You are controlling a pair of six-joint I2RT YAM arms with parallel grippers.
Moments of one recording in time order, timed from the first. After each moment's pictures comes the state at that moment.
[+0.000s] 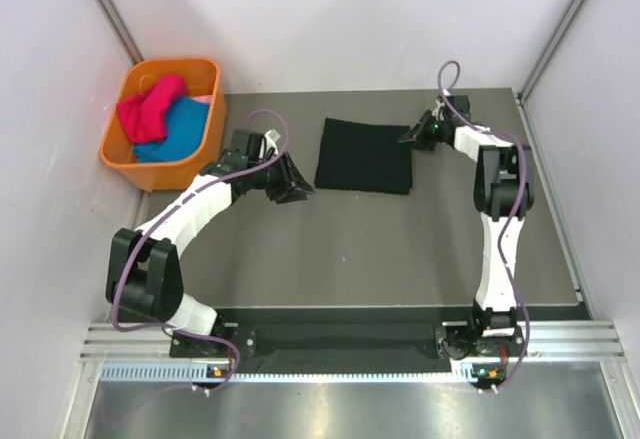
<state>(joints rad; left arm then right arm) -0.32 1.50 1.09 -0.41 0.54 -0.76 0.03 2.40 1.81 -0.19 -0.54 0.59</state>
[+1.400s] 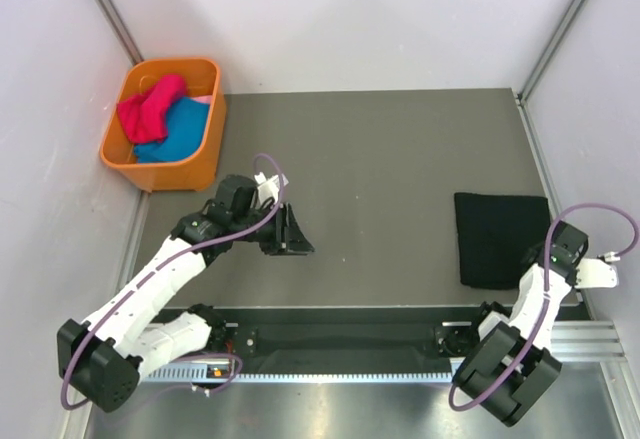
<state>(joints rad) -0.51 0.99 0.82 -0.58 0.64 -0.69 -0.70 0.83 0.43 -0.56 0.38 0.87</state>
